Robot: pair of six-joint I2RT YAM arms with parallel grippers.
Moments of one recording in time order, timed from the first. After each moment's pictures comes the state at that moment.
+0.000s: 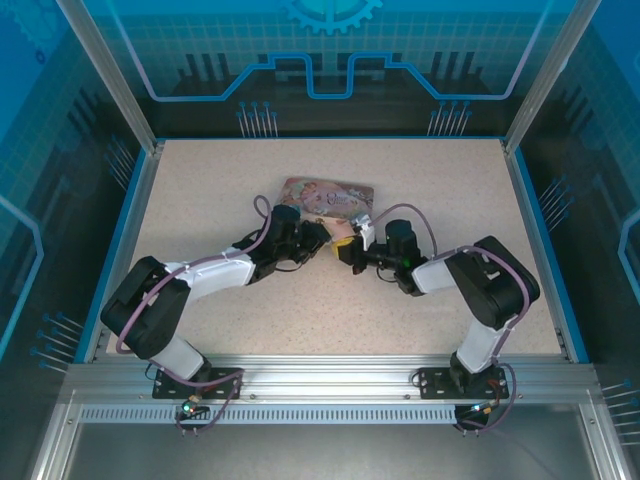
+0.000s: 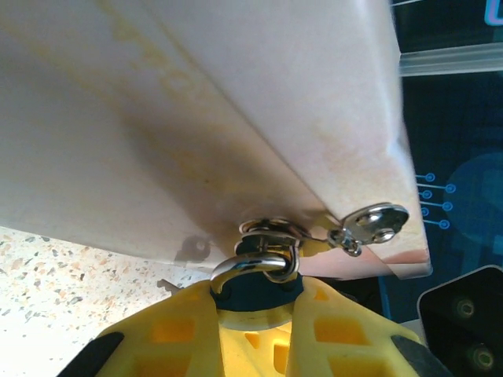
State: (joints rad) left arm -0.59 1.57 0.81 0.17 0.20 -1.27; right arm 0.48 1.74 0.59 0.78 -0.60 0.16
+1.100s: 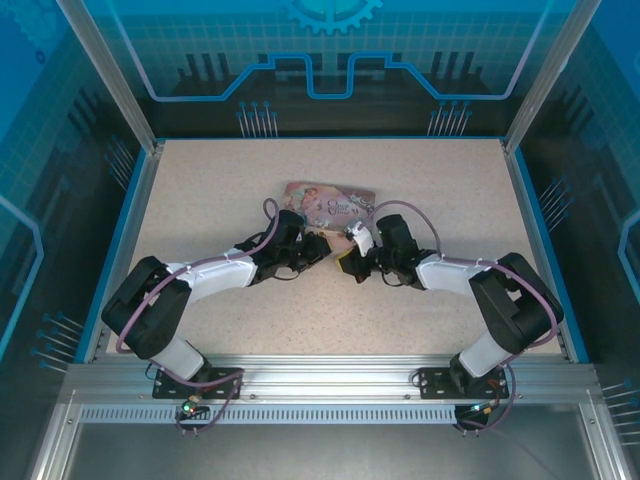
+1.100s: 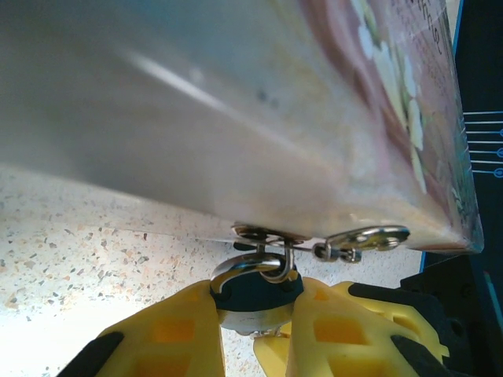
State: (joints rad) left arm -0.61 1.57 0.82 0.05 0.24 -1.11; right arm 0.53 1.58 0.69 0.21 -0.54 0.02
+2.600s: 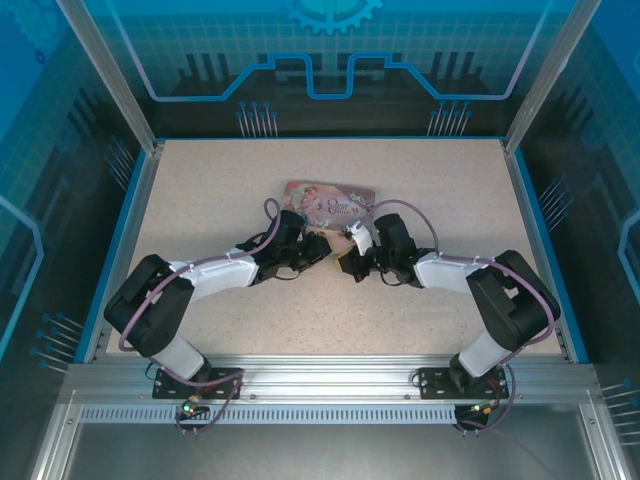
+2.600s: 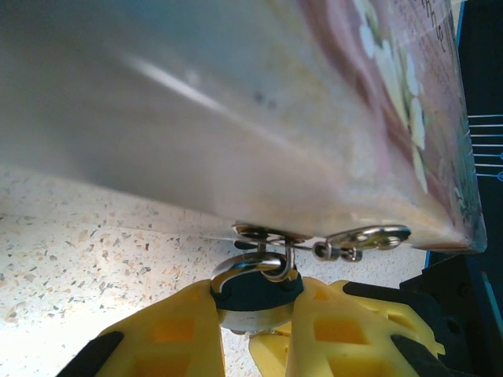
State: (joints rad) left arm -0.61 1.59 0.82 0.08 0.23 -1.10; right arm 0.53 1.60 0.70 0.19 -0.52 0.04
